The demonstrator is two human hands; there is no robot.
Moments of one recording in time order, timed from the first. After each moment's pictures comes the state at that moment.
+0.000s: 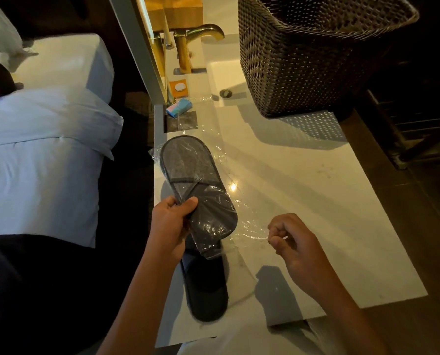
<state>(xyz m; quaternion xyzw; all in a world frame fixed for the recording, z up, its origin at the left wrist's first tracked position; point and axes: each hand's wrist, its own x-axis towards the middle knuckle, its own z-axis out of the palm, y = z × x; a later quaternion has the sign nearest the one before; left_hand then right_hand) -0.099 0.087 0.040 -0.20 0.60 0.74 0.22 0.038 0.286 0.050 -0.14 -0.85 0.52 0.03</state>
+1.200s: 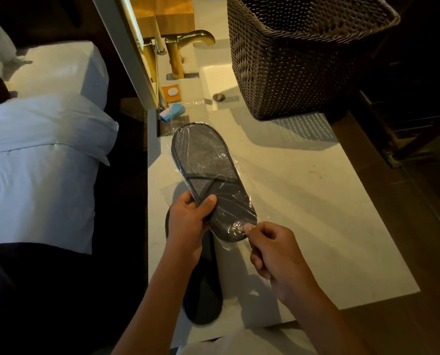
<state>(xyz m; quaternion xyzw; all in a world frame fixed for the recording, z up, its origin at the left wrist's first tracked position) -0.081 0.129 0.048 -0.11 0.62 0.75 0.21 0.026 0.253 0.079 -0.36 -0.62 0.69 -0.07</state>
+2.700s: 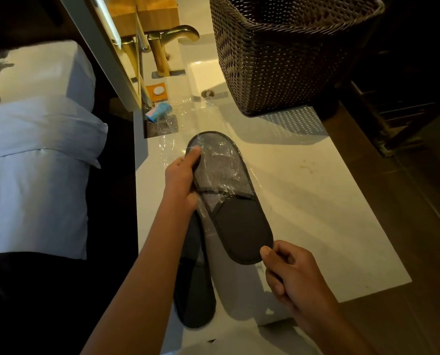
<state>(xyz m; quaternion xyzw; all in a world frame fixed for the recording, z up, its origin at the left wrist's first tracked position) -0.164 0.177 0.049 -0.20 0.56 0.77 0.24 0.069 0.278 0.079 -0.36 -0.59 0.72 -0.08</state>
